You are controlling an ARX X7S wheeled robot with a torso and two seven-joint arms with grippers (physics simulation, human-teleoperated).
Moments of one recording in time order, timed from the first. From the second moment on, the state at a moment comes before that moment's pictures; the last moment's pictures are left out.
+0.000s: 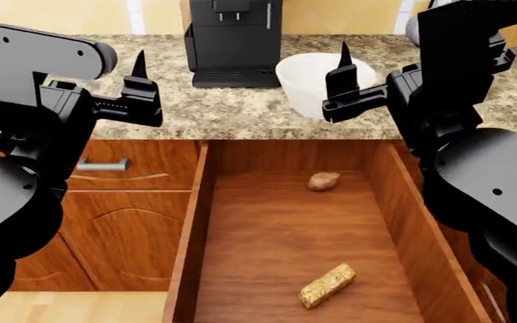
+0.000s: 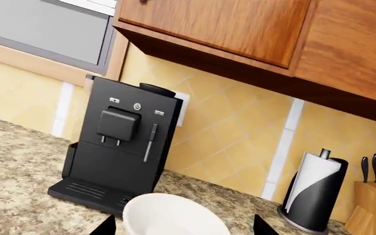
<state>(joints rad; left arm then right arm) -0.89 -0.55 0.14 0.59 -0.79 -1.04 -0.45 1.05 0.52 -0.35 -0.51 0.77 1.06 0.49</state>
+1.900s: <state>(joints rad) -1.09 -0.57 0.21 0.46 -0.75 -1.05 -0.42 1.29 0.46 -0.43 -0.25 0.71 1.01 0.38</state>
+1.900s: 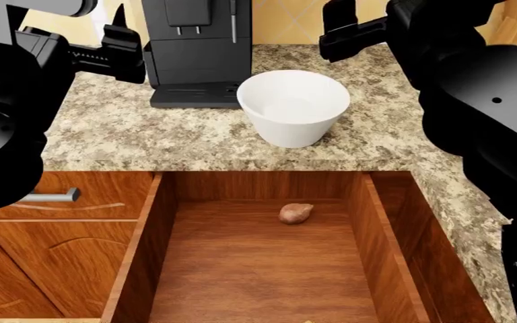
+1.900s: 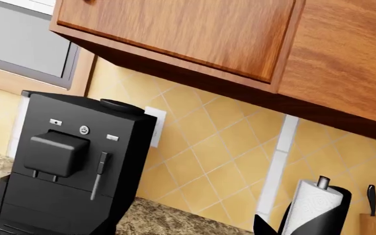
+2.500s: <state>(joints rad) -1.07 -0.58 0.21 0.46 -0.76 -1.04 -0.43 1.54 0.49 -0.70 -0.38 0.85 1.20 0.03</state>
